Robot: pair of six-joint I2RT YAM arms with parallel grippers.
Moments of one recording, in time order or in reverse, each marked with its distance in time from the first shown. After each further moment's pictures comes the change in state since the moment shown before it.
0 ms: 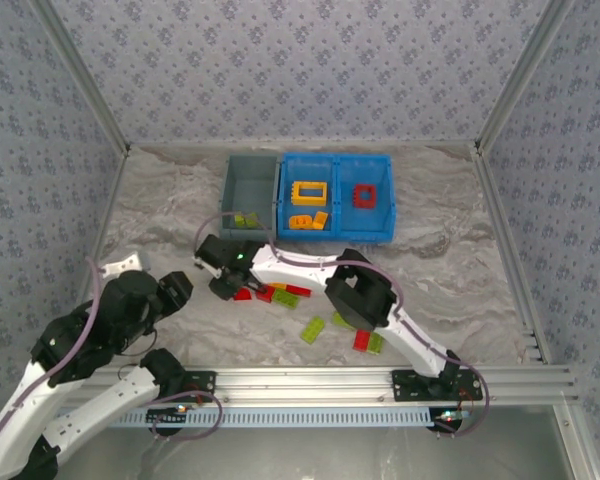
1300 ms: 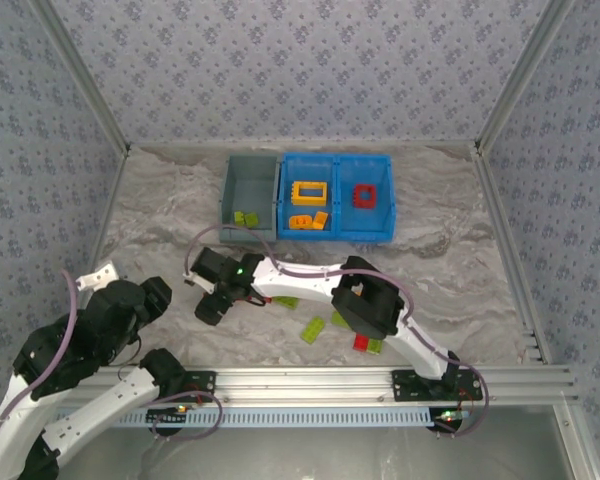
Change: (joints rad) left arm 0.000 -0.057 0.059 -0.180 -0.153 -0.089; right arm 0.071 -0.050 -0.077 0.083 -0.075 -0.048
